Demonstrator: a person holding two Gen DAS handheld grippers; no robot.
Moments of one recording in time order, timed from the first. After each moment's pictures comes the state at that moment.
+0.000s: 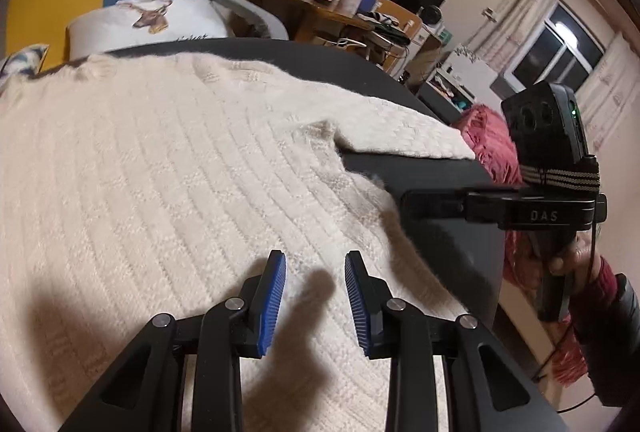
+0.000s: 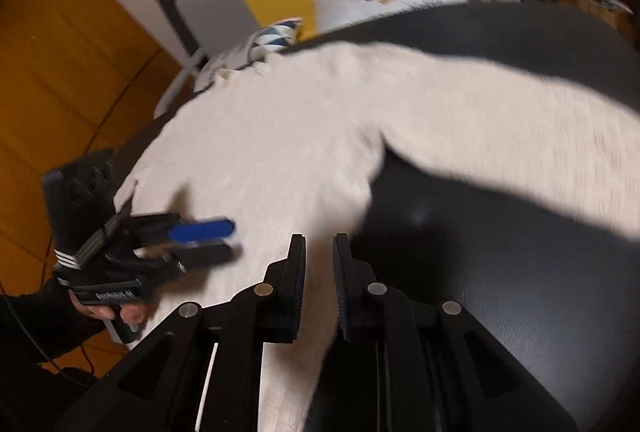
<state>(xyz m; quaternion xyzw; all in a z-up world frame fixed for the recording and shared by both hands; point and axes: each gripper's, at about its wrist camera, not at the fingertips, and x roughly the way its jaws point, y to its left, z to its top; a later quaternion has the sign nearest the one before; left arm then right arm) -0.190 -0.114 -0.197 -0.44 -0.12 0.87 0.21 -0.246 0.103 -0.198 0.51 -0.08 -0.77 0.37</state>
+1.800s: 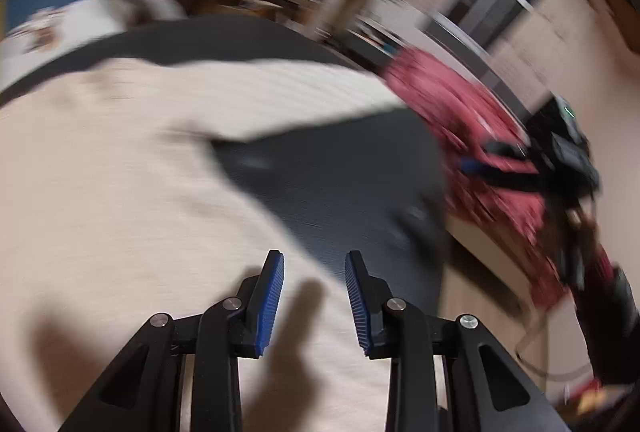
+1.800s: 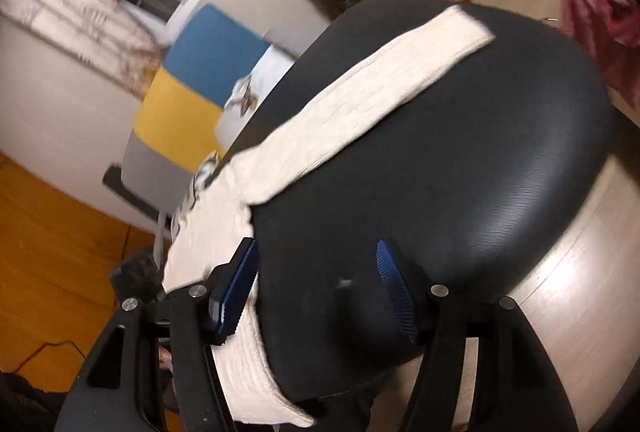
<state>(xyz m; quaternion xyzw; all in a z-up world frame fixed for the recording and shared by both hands) -0.219 -0.061 -0.196 -0.46 -0.08 0.82 0.32 -0.156 0.293 -0.166 0.45 -0.32 -0.82 0.18</state>
